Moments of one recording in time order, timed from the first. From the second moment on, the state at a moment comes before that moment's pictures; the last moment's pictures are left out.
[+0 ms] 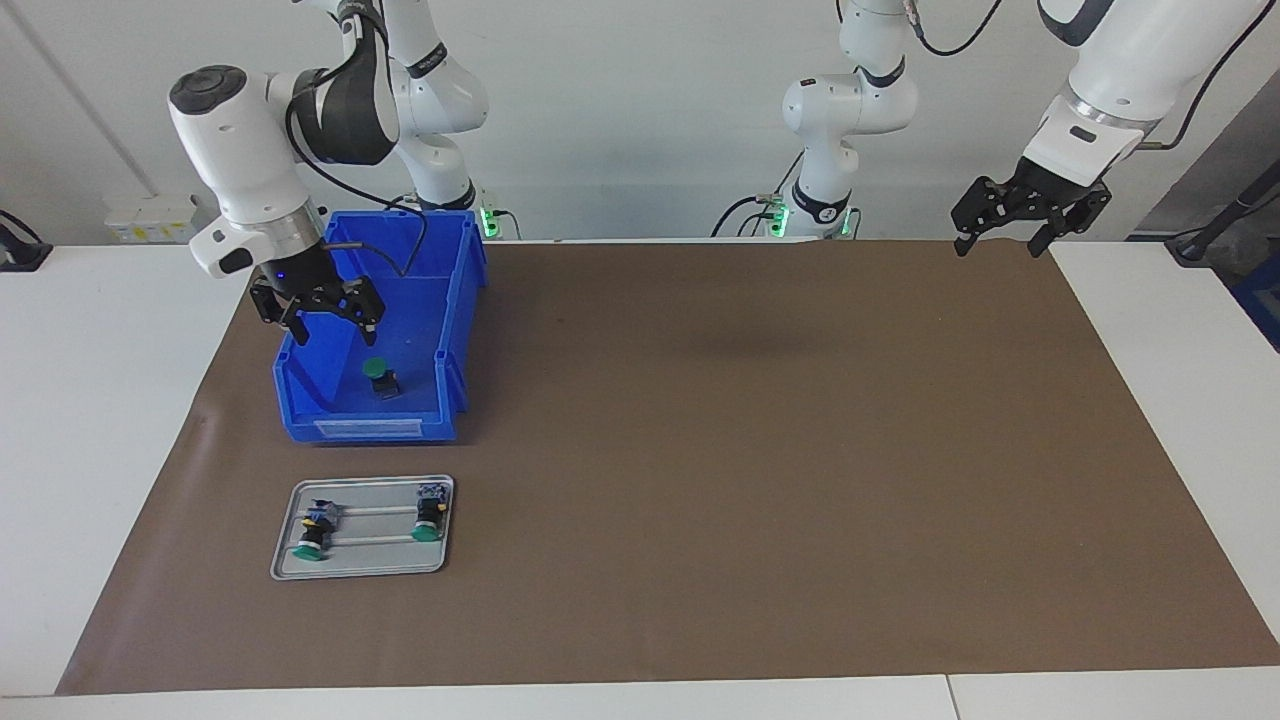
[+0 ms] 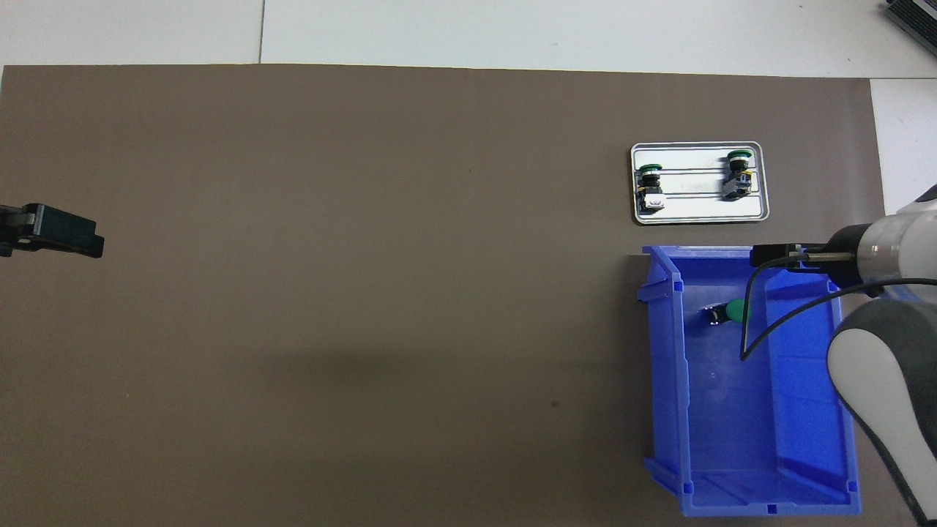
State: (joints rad) left arm -0.02 -0.01 -0.03 -1.52 -0.02 1.47 0.03; right arm 0.02 -0.14 -0.07 -2.07 0.02 2.07 0.05
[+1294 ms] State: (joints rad) left arm -0.02 -0.01 -0.03 -1.52 -0.02 1.47 0.03; right arm 0.01 0.01 -0.07 -1.51 -0.06 1.50 0.09
